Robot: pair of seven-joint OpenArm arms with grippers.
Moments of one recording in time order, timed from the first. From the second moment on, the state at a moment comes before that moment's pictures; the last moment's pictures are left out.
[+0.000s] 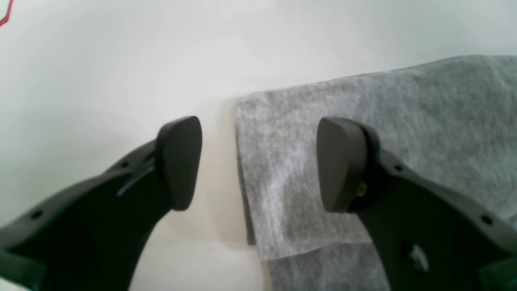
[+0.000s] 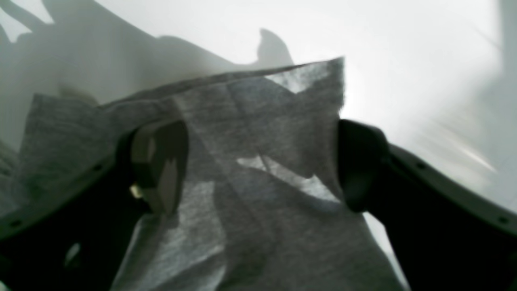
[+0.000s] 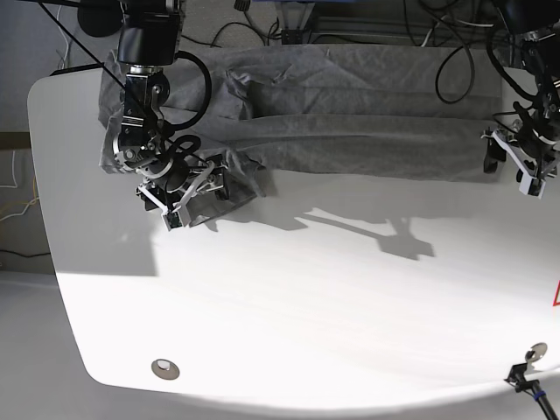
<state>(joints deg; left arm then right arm) 11.1 -26.0 -29.0 88.0 -19.8 -36.4 41.8 2.1 5.5 9.1 78.2 8.3 28.4 -38.1</state>
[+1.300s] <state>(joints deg) 8.5 -26.0 -28.2 82.2 -19.8 -36.2 41.6 -13.8 11.6 8.8 112.3 50.6 40.1 -82.9</state>
